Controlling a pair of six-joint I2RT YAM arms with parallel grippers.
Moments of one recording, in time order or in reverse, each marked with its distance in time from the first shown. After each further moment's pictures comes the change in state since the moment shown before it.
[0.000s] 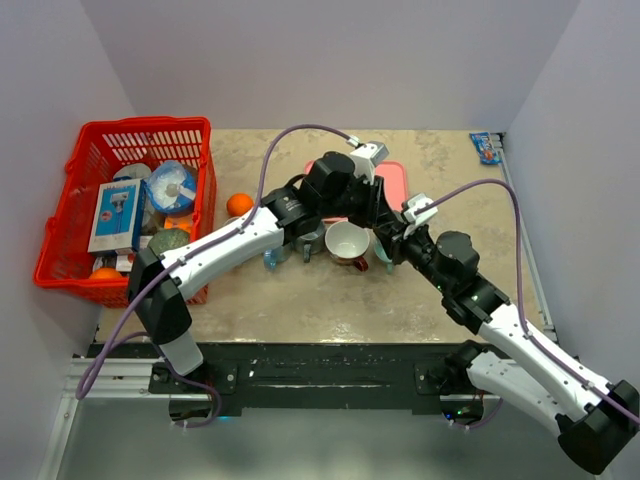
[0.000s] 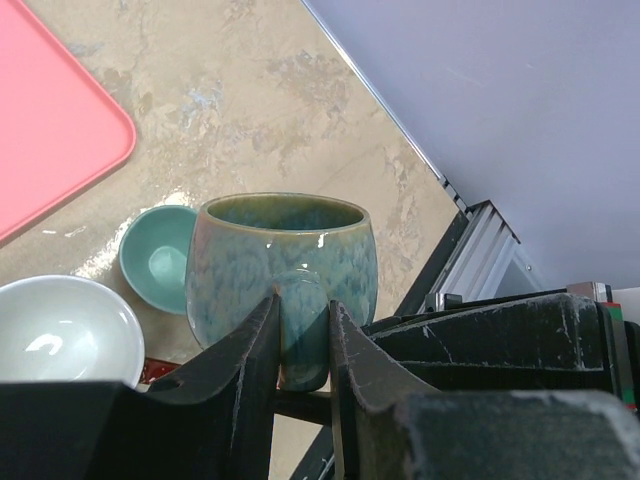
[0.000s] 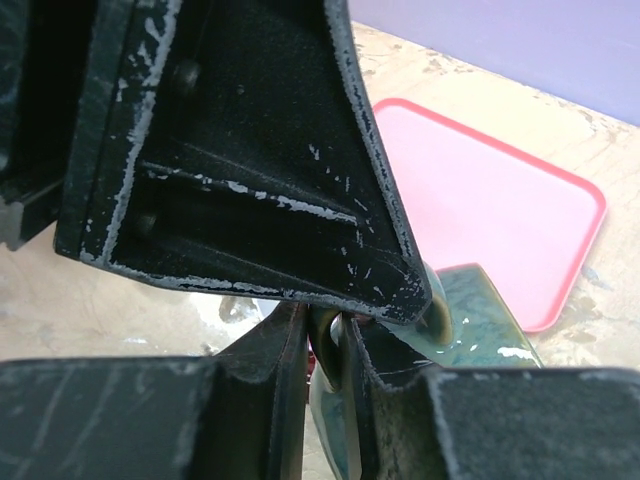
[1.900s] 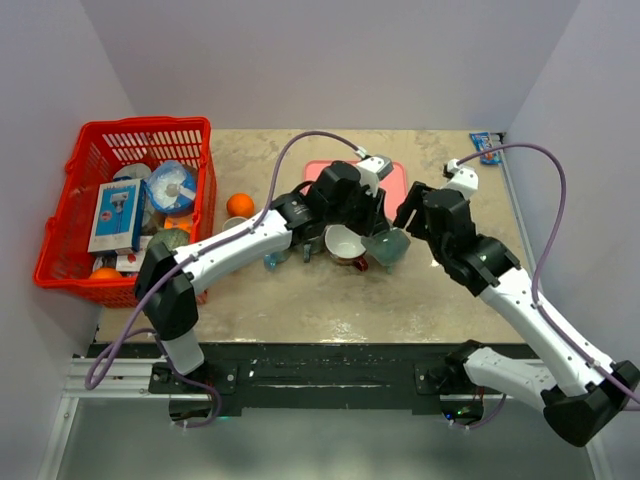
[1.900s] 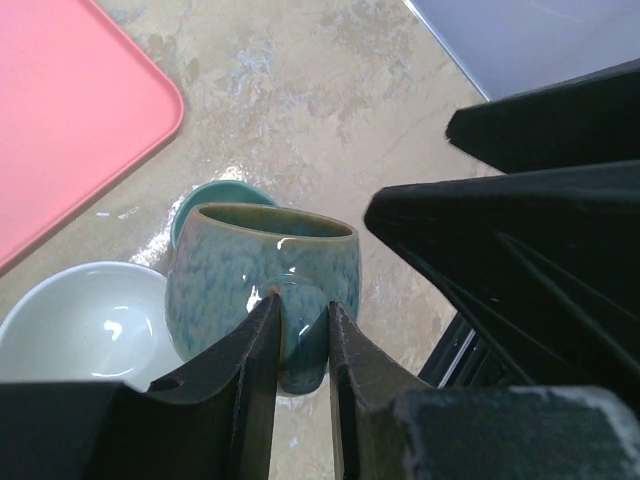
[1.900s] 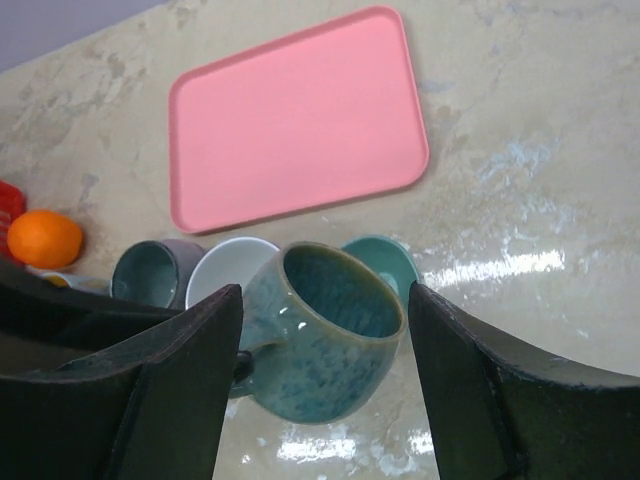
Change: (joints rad) left arm -0.006 0.050 -0.042 0.003 -0.046 0.131; right arm -0.029 0.177 0.391 -0.549 0.518 0.561
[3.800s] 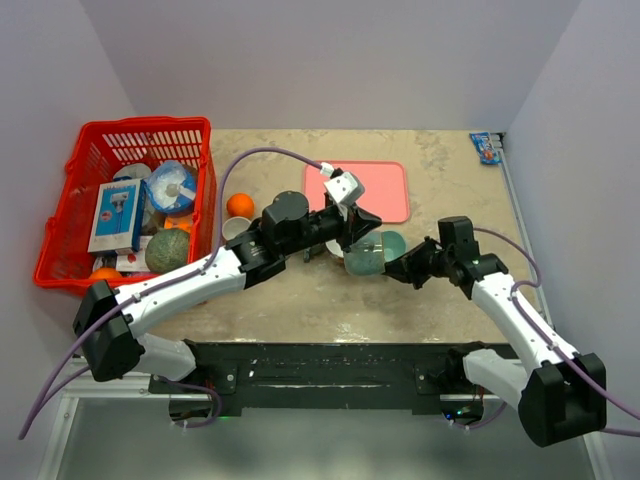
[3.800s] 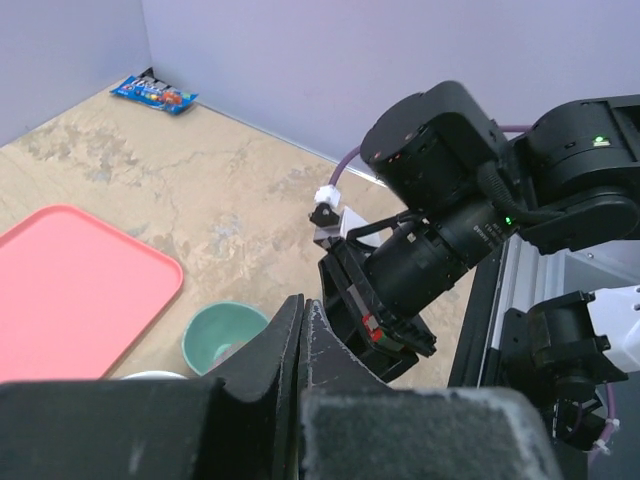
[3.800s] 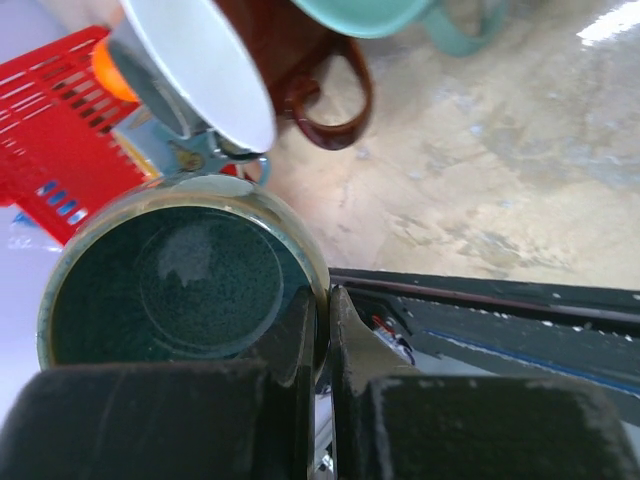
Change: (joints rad) left arm -0.053 -0.375 -0.424 0.515 0.018 0.210; right arm -0.352 0.065 -0.338 -0.058 -1.021 0.777
